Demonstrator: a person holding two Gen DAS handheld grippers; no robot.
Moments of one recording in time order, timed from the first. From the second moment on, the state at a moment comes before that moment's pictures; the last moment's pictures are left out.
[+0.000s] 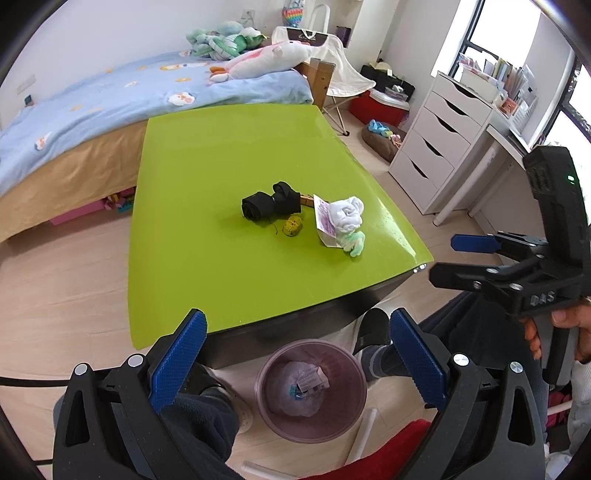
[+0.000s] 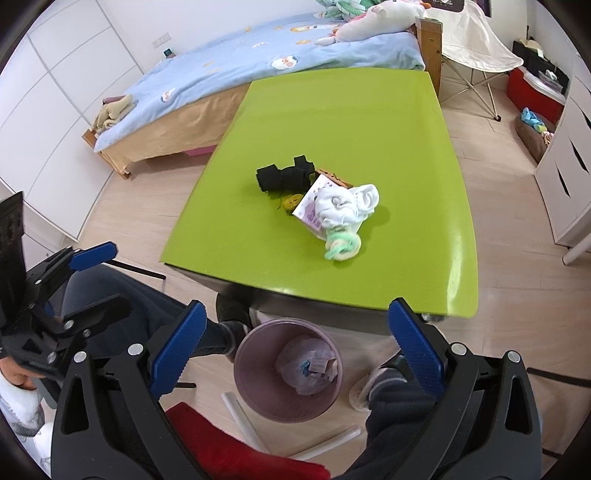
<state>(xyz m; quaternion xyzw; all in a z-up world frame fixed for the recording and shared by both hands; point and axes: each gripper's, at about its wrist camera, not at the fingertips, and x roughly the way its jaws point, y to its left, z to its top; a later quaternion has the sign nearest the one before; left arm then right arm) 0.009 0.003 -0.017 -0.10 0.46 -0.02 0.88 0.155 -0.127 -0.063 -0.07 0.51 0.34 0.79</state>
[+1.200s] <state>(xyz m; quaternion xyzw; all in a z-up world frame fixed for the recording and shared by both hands) 0.015 0.022 -0.029 -0.13 0.48 -0.01 0.87 0.240 -0.074 -0.149 -0.19 0.56 0.33 0.73</state>
